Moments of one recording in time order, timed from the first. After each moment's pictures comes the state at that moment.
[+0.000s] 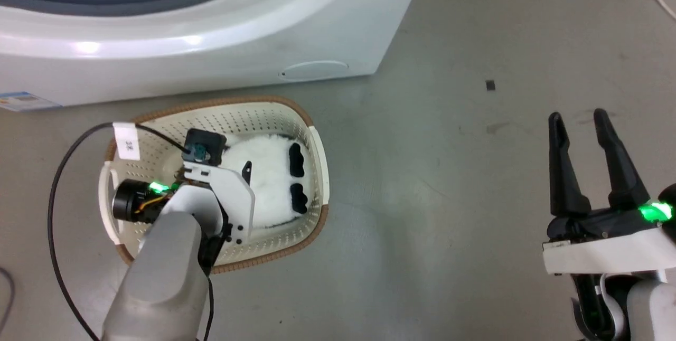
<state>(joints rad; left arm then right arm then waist) -0.59 0.13 -0.14 0.68 -0.06 -0.06 0.21 -0.17 -0.05 -0.02 -0.15 0.29 0.13 -0.13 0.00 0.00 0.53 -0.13</state>
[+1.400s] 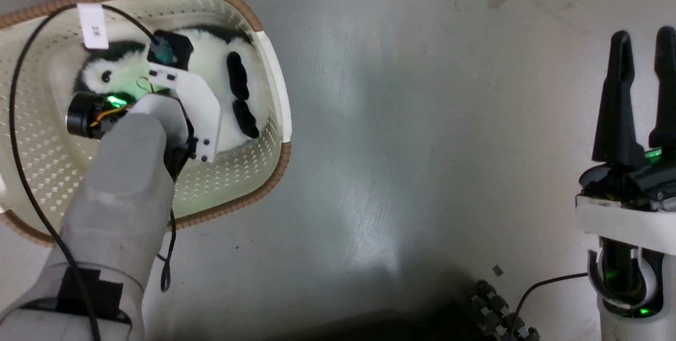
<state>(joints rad) -1.02 0.21 -0.28 1.09 -0.14 -0.06 0.30 -0.31 -0.05 -0.01 -0.27 0.44 0.13 -0.22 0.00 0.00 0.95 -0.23</state>
